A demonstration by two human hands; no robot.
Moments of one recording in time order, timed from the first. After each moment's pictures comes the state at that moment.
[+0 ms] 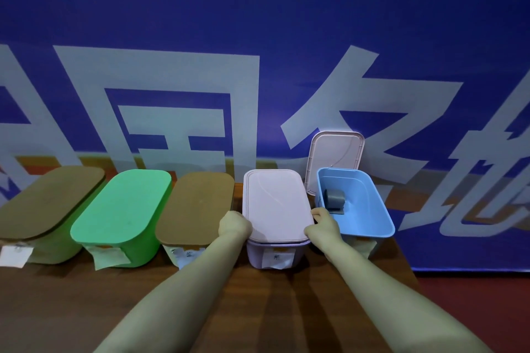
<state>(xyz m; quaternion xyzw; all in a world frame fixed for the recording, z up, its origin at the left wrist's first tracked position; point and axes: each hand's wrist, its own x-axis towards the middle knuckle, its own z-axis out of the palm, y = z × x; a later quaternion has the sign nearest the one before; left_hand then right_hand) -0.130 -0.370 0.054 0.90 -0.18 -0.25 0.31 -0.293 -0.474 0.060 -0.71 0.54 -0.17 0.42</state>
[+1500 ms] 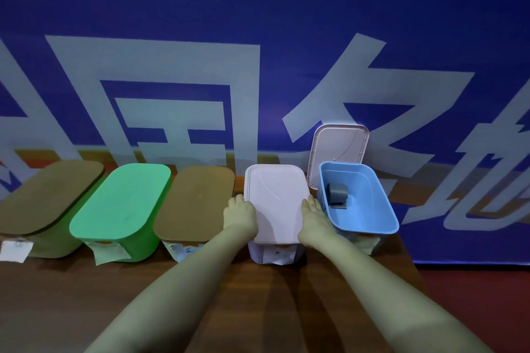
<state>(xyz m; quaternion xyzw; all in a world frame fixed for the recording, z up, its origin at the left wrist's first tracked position) -0.141 -0.374 0.071 0.91 -0.39 -0.13 0.05 -0.280 -0.470 0.066 -0.88 0.43 0.05 0.19</state>
